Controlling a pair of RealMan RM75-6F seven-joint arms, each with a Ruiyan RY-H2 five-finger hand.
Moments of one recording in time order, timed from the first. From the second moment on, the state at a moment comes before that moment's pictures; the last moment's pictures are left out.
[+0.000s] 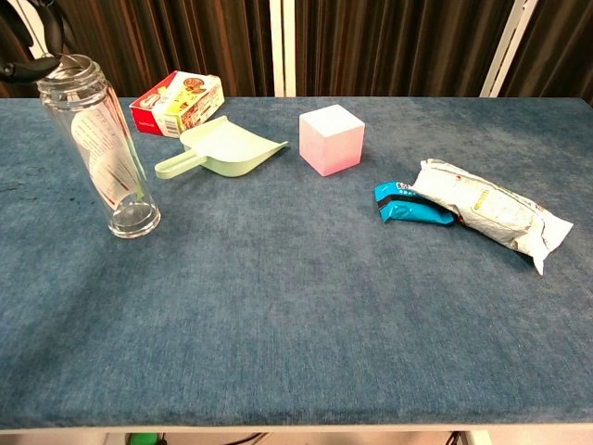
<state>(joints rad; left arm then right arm) -0.52 -1.26 -0.20 -1.74 1.33 1.22 0.18 0.06 -1.27 0.05 -1.28 -1.50 1.46 0.22</state>
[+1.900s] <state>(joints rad) -0.47 -1.24 -0.12 -1.66 1.51 1.31 0.04 0.06 -1.27 0.05 -1.29 -1.50 1.46 0.20</state>
